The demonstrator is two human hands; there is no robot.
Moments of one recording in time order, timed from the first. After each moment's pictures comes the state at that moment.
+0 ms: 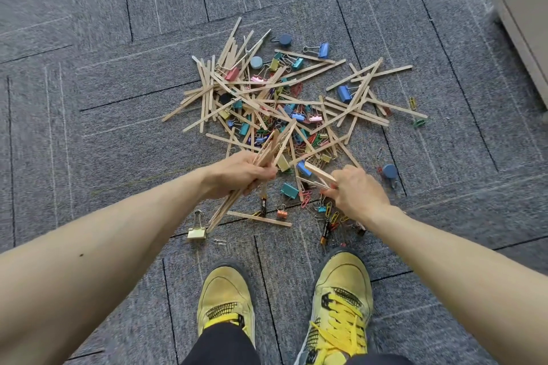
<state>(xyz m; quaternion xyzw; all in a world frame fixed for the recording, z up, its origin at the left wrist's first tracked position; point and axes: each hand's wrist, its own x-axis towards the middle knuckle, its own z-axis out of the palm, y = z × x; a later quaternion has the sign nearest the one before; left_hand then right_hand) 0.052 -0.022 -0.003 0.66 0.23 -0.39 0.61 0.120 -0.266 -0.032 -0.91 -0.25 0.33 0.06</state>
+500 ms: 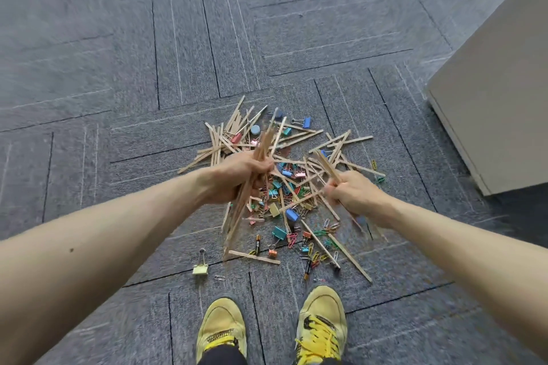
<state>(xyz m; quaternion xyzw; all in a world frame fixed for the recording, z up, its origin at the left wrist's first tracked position) 0.101 -0.018 0.137 0.57 0.29 -0.29 0.71 0.174 -0.251 0.138 -0.82 -0.10 0.46 0.32</state>
